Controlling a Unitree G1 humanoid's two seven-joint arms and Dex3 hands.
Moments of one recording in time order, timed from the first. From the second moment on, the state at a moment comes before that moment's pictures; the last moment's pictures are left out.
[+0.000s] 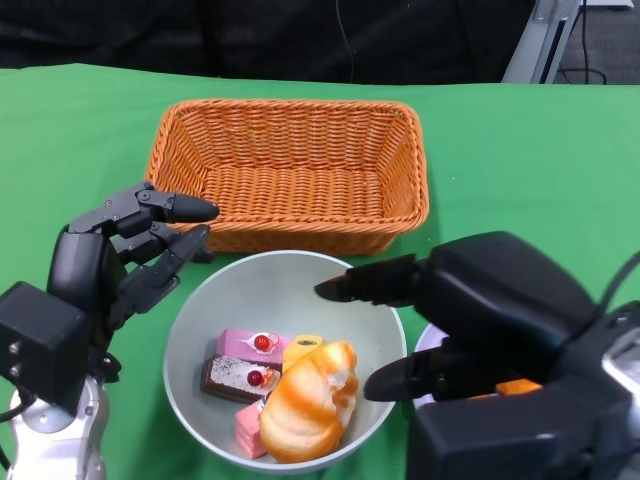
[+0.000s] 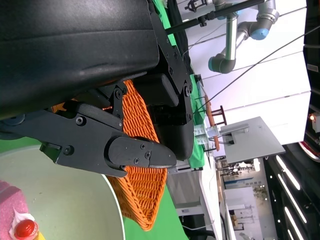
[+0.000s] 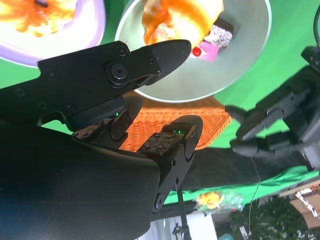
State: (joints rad) left arm -0.26 0.05 0.13 0.40 -0.11 -0.49 -0.16; right arm -0.19 -0.15 0.38 -0.67 -0.88 0.28 0.72
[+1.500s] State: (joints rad) left arm -0.21 0.01 0.11 0.30 -0.10 -0.46 -0.14; right arm -0.34 -0.11 0.70 -0.19 -1.01 0.23 0.54
